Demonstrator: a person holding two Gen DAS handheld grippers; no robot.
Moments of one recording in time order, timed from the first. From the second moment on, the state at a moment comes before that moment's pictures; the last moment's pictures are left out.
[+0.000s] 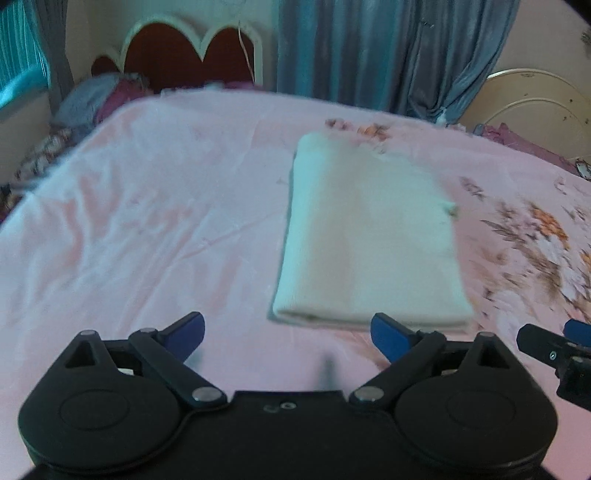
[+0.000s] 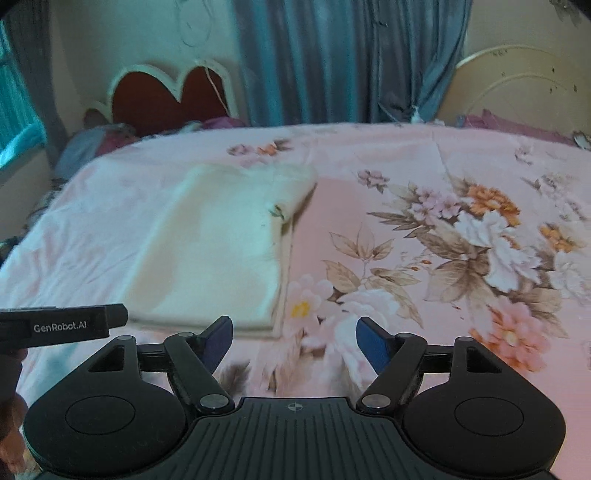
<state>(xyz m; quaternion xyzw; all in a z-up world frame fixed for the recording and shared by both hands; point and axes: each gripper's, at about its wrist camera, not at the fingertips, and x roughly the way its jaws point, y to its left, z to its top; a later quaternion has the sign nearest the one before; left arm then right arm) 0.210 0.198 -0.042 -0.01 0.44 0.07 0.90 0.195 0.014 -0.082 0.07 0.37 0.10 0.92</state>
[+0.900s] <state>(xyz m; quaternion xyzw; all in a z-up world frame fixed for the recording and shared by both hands) 0.013 0.166 0.093 -0.01 0.33 0.07 0.94 -0.009 -0.014 0.036 0.06 0.22 0.10 0.97</state>
